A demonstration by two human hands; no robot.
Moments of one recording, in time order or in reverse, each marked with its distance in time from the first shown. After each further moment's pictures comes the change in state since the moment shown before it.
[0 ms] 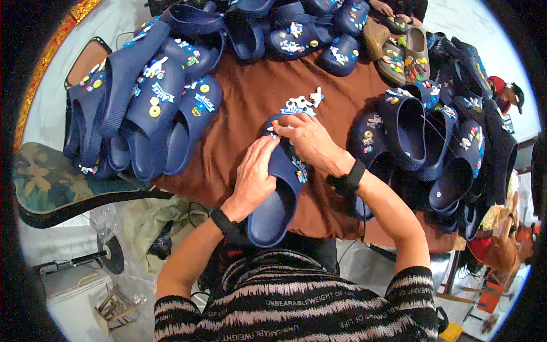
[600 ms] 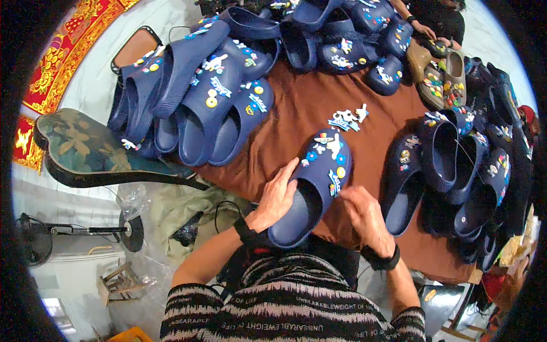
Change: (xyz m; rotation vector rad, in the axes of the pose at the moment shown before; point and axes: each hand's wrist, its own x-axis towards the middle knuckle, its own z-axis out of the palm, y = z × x) left_hand -0.054 -0.020 -0.017 -0.145 -0.027 -0.164; right_hand -0.105 -0.085 -0.033 0.529 0.090 0.382
